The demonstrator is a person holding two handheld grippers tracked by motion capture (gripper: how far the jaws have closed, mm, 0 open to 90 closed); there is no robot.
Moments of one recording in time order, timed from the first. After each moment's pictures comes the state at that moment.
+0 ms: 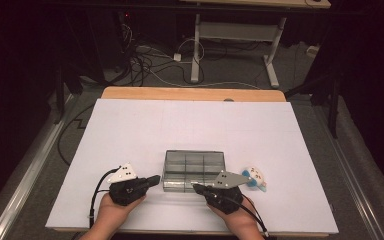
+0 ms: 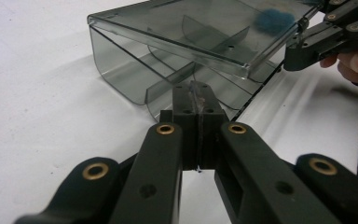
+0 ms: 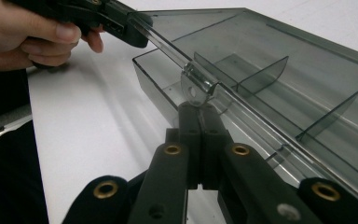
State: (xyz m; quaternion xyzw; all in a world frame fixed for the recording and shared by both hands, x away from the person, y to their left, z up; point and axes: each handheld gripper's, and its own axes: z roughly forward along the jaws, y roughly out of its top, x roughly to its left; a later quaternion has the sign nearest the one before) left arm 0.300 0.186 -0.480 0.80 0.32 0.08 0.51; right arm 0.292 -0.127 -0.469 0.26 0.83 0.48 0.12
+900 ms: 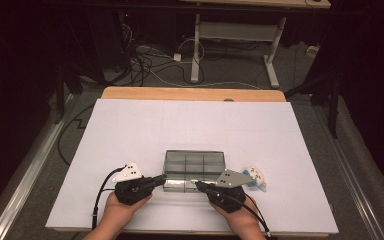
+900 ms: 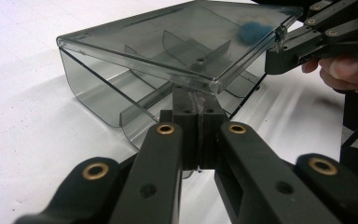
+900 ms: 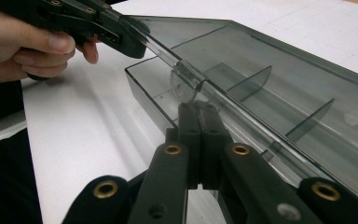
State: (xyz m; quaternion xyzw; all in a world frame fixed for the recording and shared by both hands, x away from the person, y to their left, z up) left arm 0.302 0.173 -0.476 0.79 0.31 0.07 0.52; right arm 0.291 -0.133 -0.464 0.26 0.82 0.49 0.14
